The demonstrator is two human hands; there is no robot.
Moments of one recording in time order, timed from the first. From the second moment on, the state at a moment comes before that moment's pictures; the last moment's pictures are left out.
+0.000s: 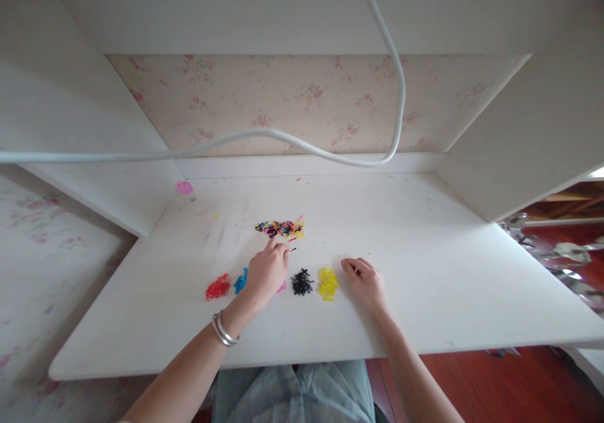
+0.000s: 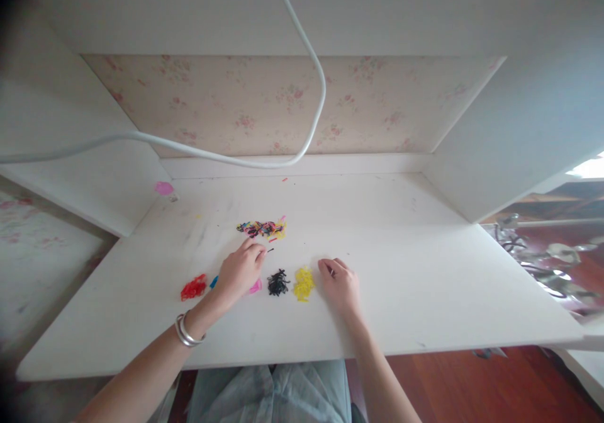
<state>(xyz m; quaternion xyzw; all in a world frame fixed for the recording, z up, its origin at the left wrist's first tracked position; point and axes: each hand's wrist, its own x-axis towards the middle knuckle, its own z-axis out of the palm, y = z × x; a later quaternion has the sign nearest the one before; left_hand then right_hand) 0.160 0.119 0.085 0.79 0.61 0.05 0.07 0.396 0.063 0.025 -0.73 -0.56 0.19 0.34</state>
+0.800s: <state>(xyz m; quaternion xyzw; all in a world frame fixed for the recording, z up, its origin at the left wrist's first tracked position) 0.086 0.054 0.075 0.74 0.60 0.28 0.12 0.387 0.074 0.043 -0.72 -0.59 0.22 0.30</state>
